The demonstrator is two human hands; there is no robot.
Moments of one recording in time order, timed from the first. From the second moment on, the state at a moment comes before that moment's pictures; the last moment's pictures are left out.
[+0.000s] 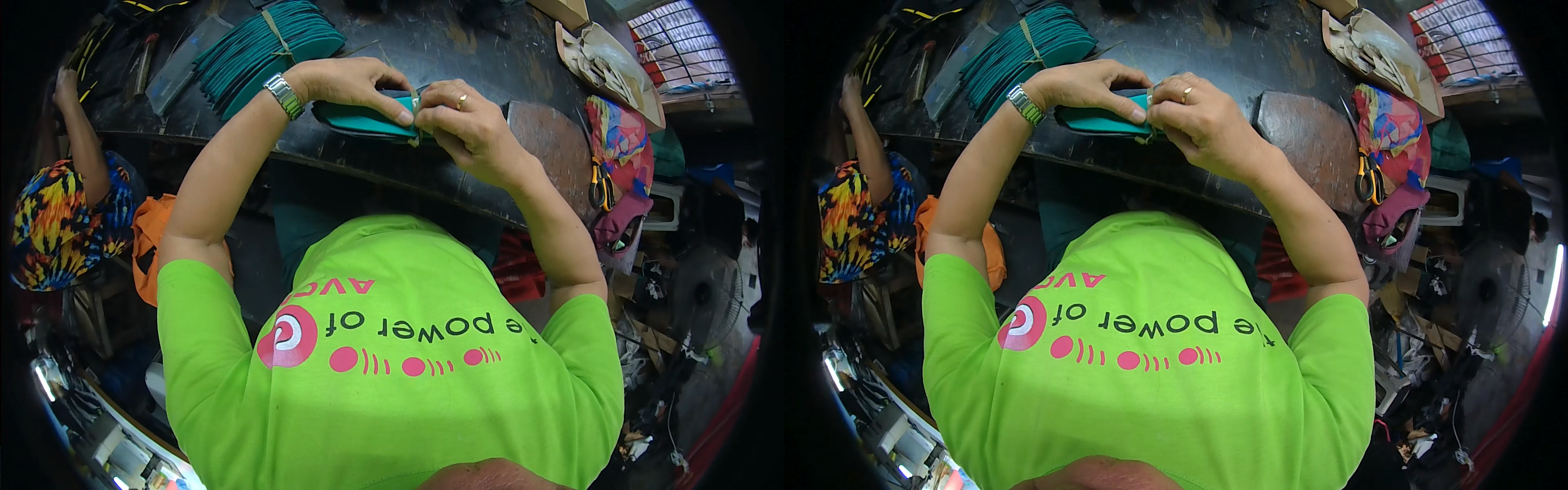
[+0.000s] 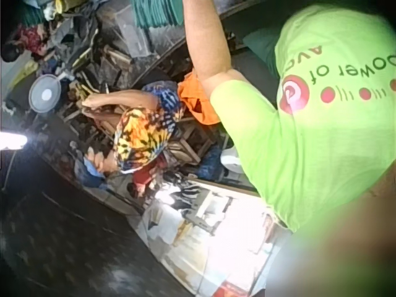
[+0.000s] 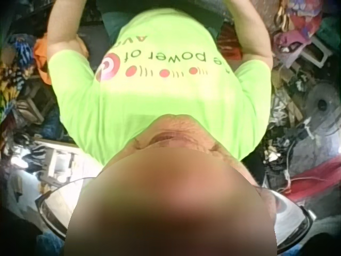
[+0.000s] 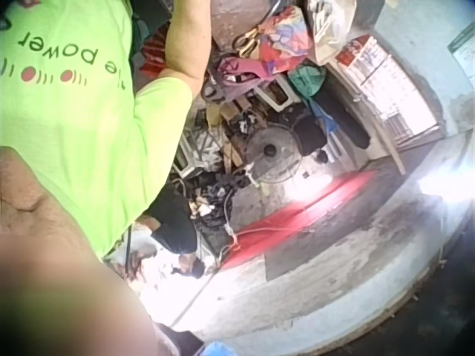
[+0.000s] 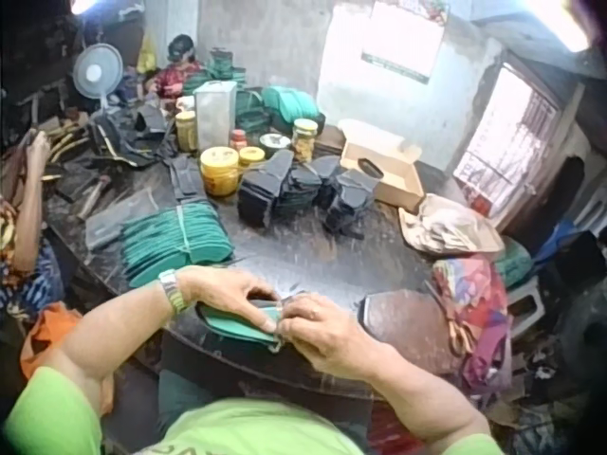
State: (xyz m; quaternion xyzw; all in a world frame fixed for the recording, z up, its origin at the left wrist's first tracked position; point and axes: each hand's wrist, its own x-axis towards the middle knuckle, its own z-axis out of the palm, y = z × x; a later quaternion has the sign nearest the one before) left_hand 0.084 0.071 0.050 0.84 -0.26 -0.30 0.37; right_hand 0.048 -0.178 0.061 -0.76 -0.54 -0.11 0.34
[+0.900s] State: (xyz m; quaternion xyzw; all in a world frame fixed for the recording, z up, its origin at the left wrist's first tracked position) left_hand 0.018 0.074 0.082 0.91 -0.20 0.11 0.36; right_hand 0.049 -0.161 0.056 -0.80 -0.48 -0.10 0.34
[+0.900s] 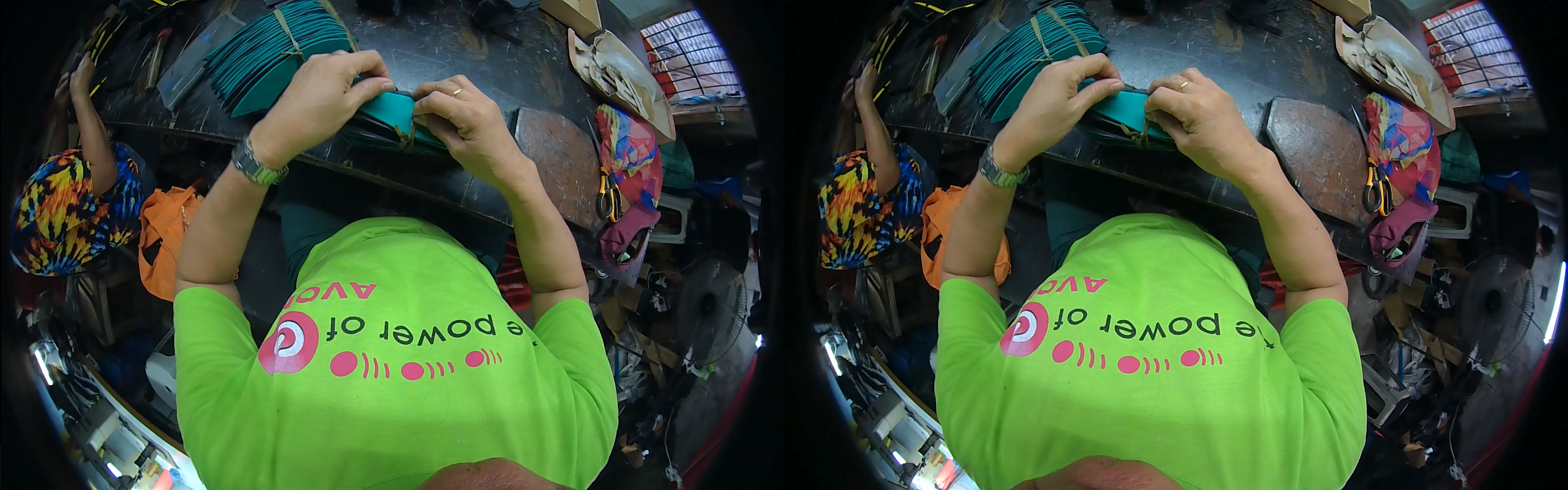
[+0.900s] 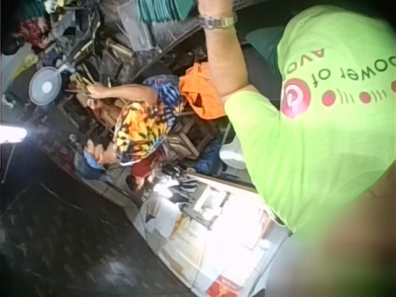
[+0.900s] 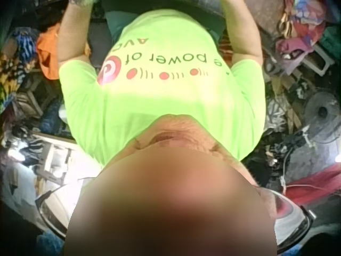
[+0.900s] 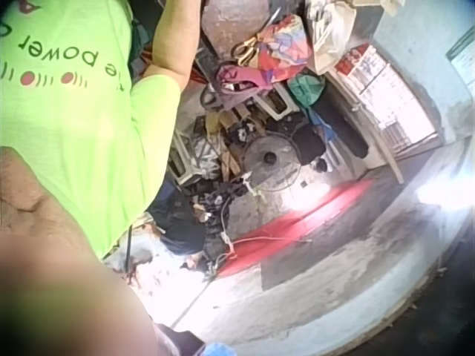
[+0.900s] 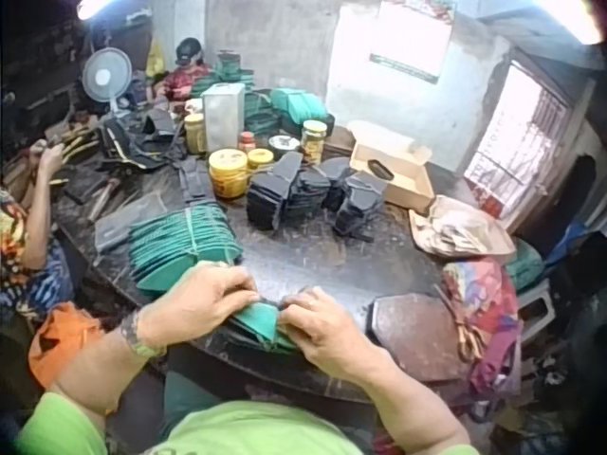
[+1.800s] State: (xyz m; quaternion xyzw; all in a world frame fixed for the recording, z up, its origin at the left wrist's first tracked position) left_hand -0.018 0.028 0.005 0.82 -0.02 0.38 0.43; right_hand 0.039 -0.163 0.068 -0.79 -0.53 -0.07 0.30
